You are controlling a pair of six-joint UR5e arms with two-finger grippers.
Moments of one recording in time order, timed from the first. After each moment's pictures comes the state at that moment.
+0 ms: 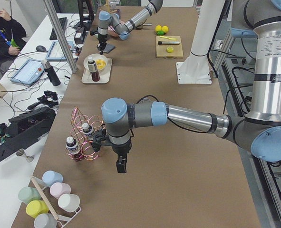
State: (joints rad) left arm -1.67 -1.56 -1.78 -1.26 -2.18 0.17; right arm 0.91 -0.56 0.69 -0.79 2.09 1.38
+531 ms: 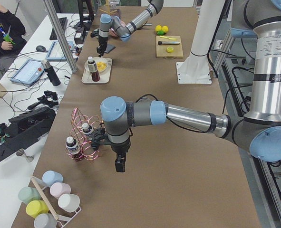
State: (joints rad) left arm -1.67 -1.57 -1.78 -1.26 -2.18 0.17; right arm 0.87 -0.54 0.68 -0.77 2.03 1.41
